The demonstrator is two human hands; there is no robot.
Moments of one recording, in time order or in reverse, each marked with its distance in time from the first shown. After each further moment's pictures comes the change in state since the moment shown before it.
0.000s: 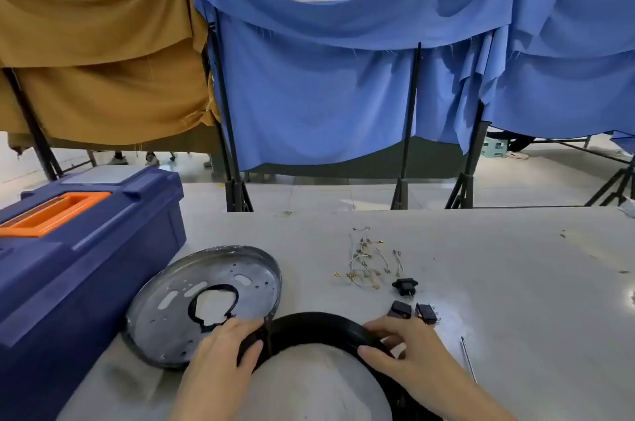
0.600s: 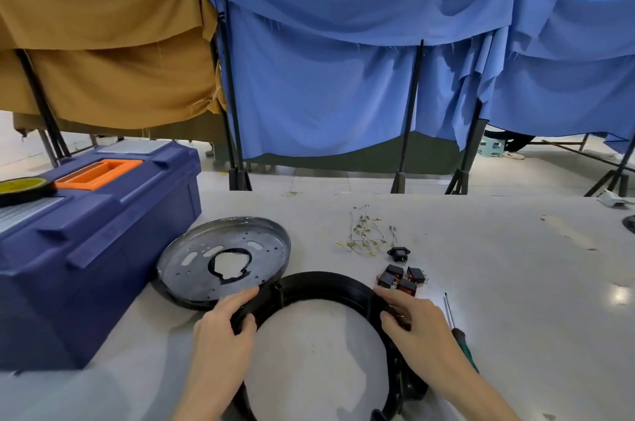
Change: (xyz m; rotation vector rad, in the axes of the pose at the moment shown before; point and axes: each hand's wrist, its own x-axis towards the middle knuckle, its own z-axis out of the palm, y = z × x) left_hand -0.060 -0.004 -0.002 -0.404 0.251 -0.137; right_hand -0.054 -0.005 0.019 0.058 0.222 -0.041
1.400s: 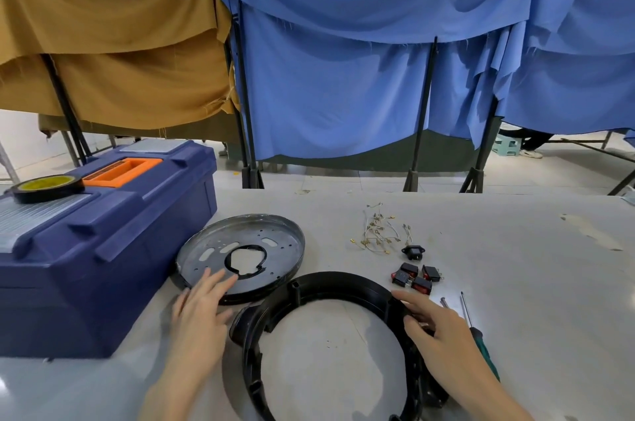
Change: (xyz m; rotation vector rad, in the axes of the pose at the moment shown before) left_hand 0.035 -0.051 -0.031 0.474 -0.049 0.143; right_hand -0.010 0.008 0.003 0.054 0.011 0.106
